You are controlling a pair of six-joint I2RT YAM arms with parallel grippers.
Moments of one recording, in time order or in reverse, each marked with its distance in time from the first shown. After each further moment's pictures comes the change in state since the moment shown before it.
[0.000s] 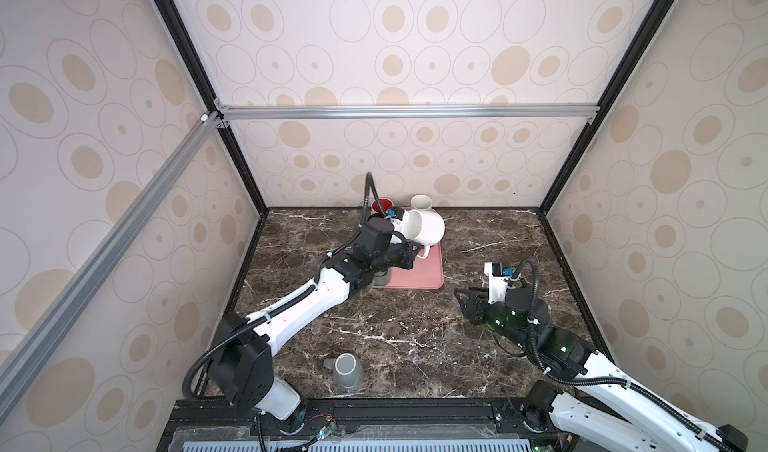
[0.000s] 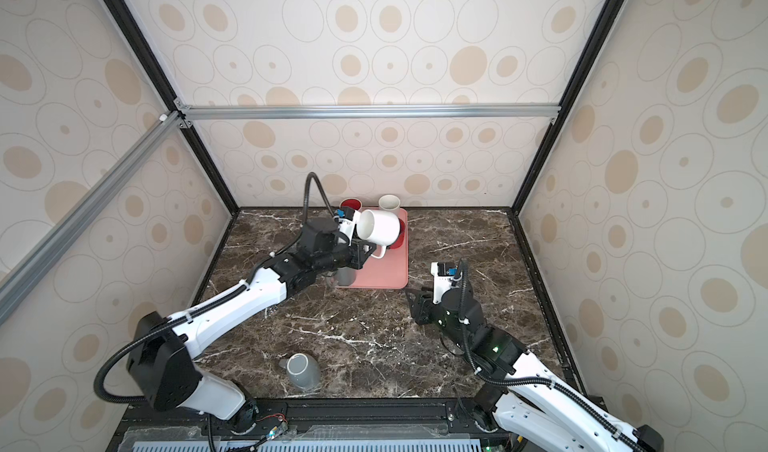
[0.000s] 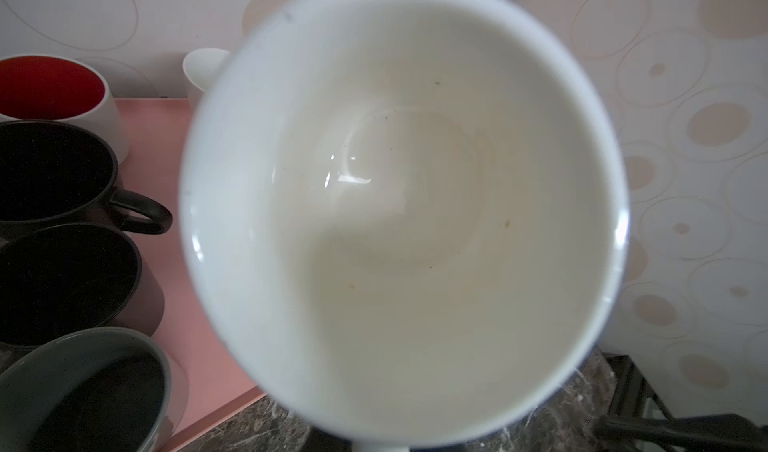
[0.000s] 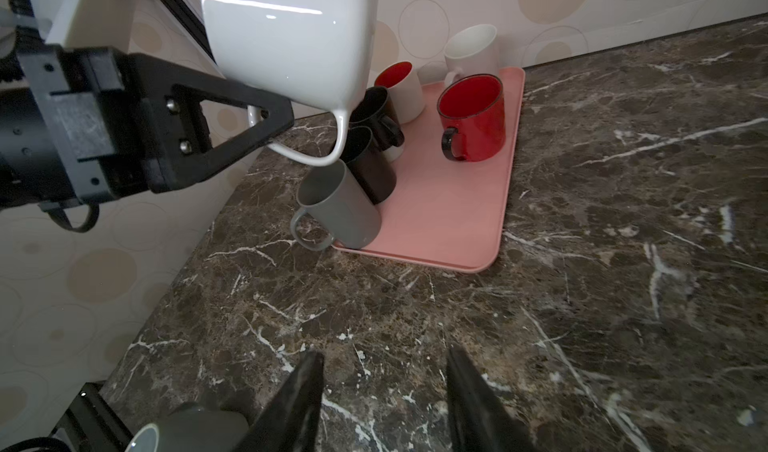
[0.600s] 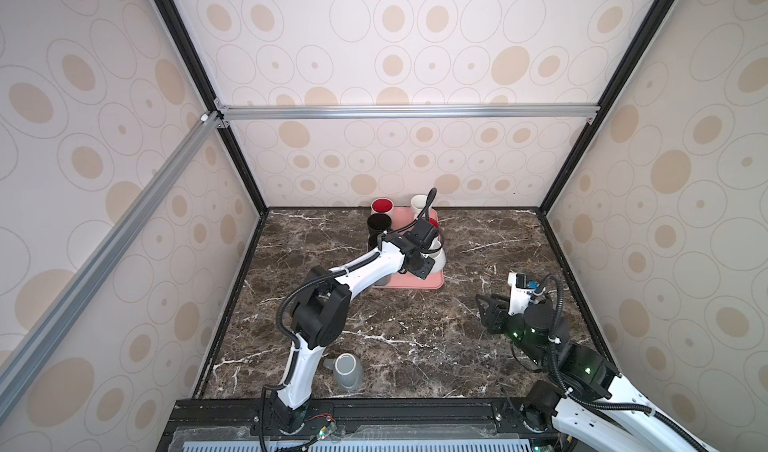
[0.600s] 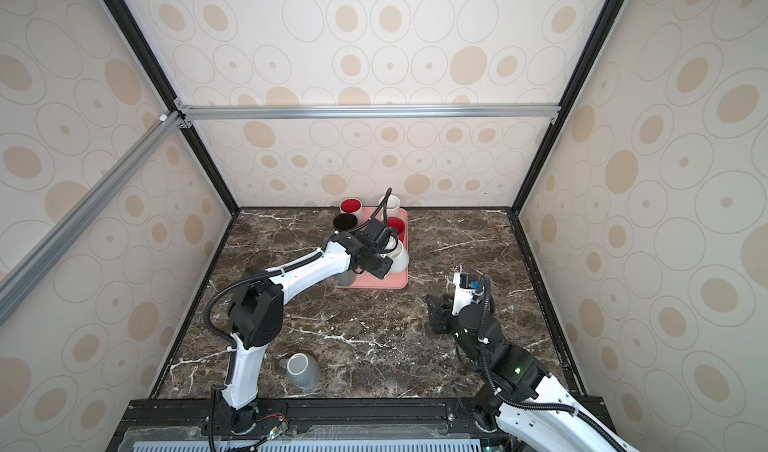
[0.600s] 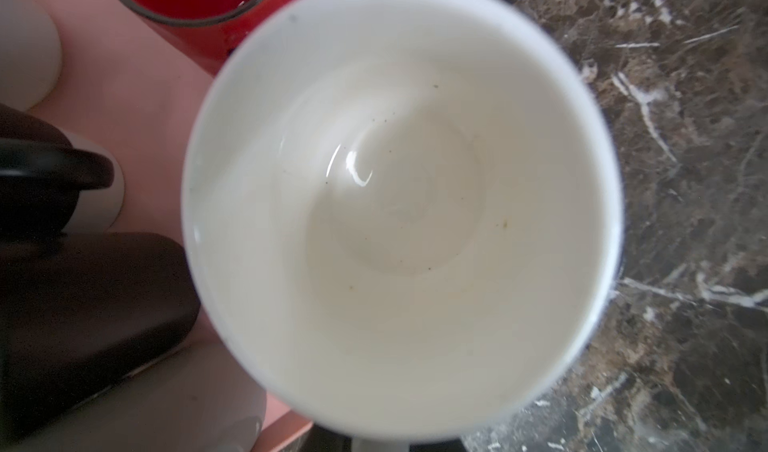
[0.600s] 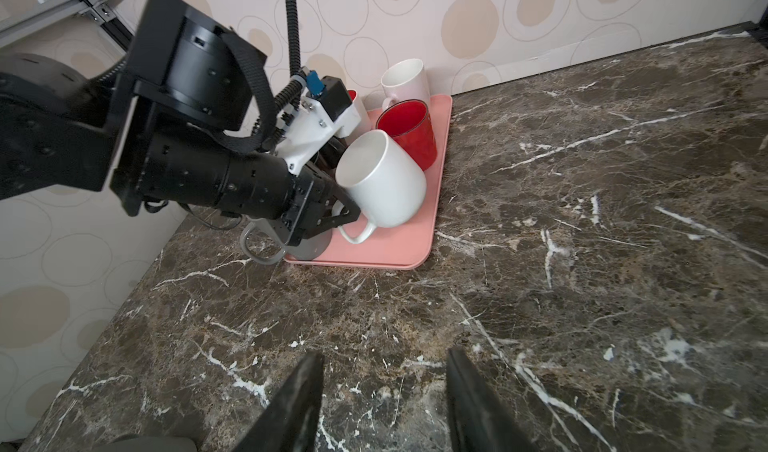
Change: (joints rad) left arm -0.040 0.566 0.520 -0.485 -0.207 0.312; right arm 0.000 -0.201 -0.048 -0.138 0.144 0.001
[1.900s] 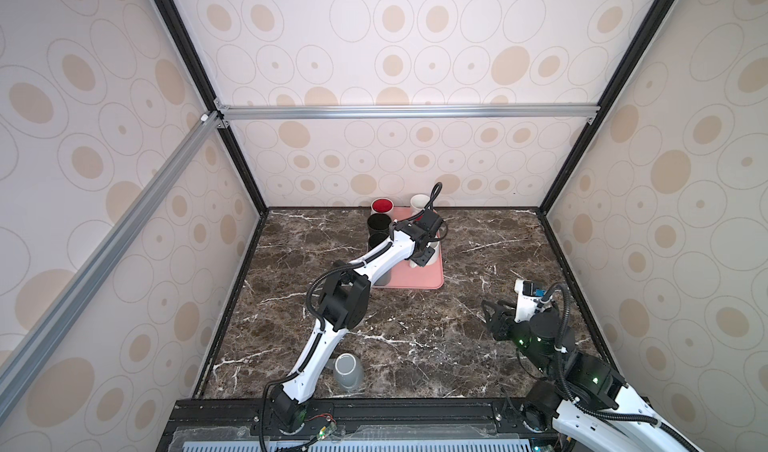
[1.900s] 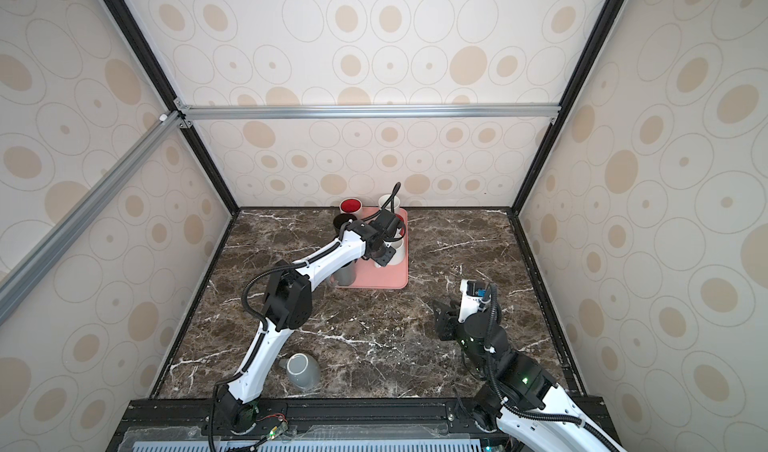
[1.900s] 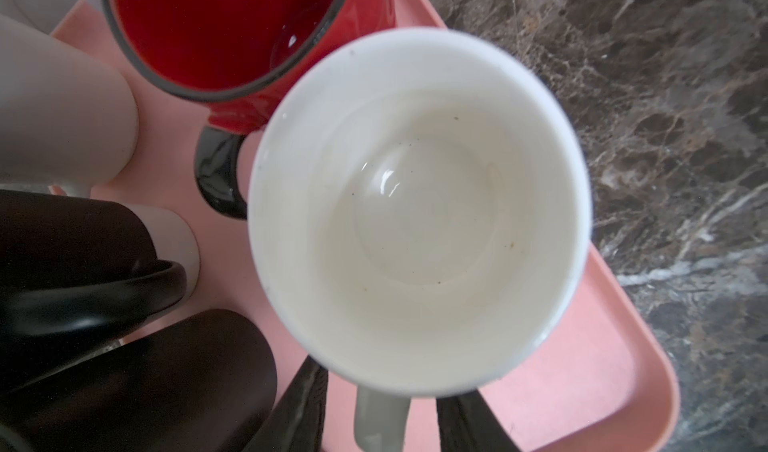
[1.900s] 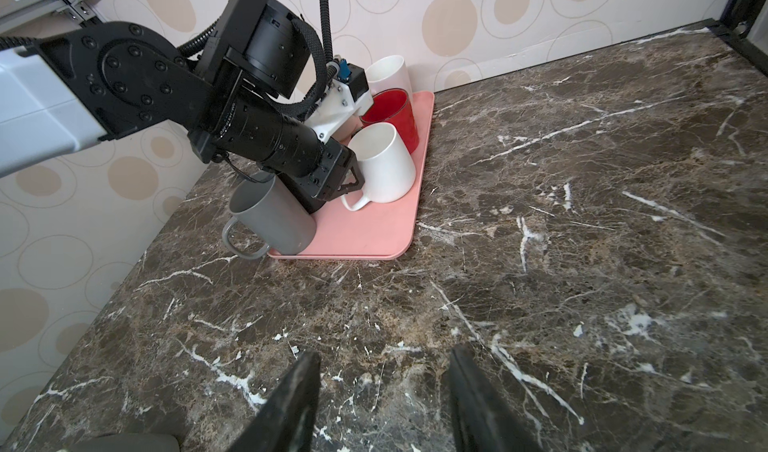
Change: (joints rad) left arm 0.041 0.280 0.393 -0.169 -0.141 0.093; right arm 0.000 -0.079 -0.041 -0.058 0.026 0.008
